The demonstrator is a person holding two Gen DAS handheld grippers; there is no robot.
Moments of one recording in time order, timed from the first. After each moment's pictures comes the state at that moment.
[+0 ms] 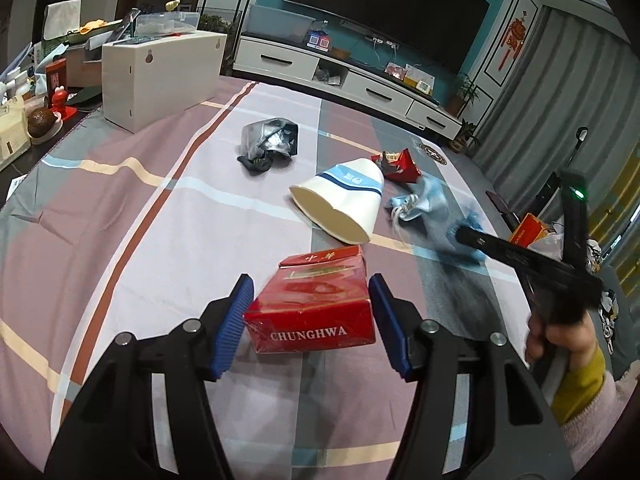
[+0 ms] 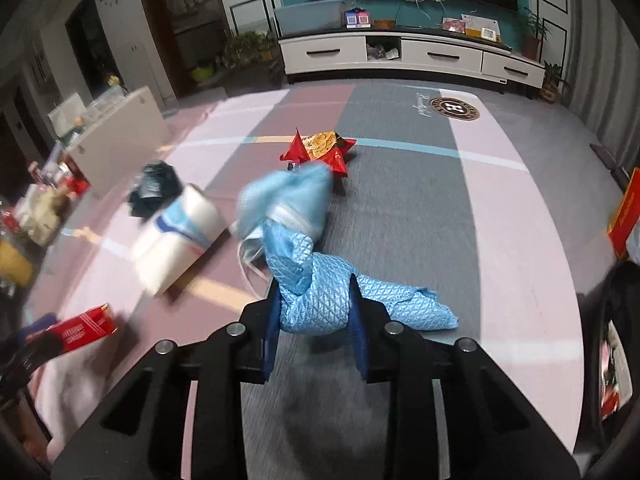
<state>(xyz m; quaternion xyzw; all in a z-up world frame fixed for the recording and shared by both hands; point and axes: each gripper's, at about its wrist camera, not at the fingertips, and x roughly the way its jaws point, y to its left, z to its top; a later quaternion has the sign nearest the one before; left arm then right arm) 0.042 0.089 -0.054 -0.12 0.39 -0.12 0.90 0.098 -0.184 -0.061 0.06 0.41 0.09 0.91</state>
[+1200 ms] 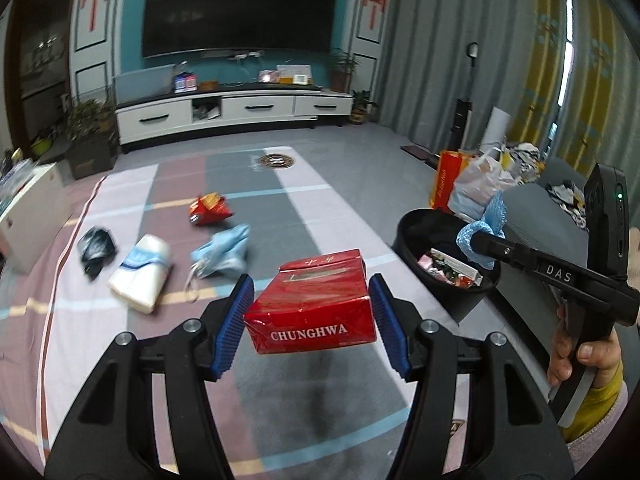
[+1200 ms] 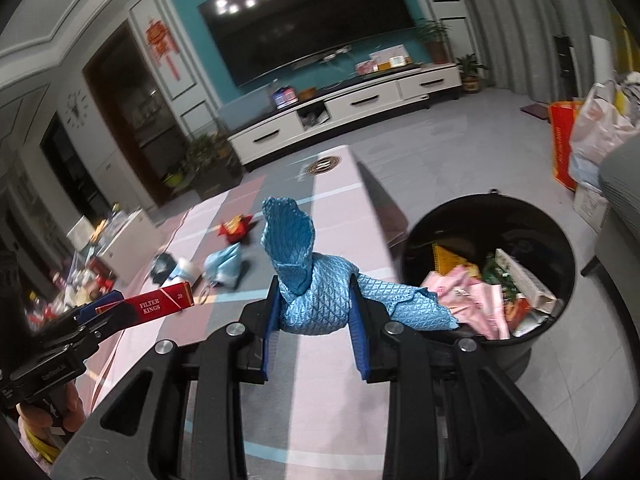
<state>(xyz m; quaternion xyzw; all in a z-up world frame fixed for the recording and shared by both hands) -0.004 -0.105 0.031 0.04 0.32 -0.28 0.90 -0.074 -0.347 -0.001 0.20 0.29 0.00 0.94</state>
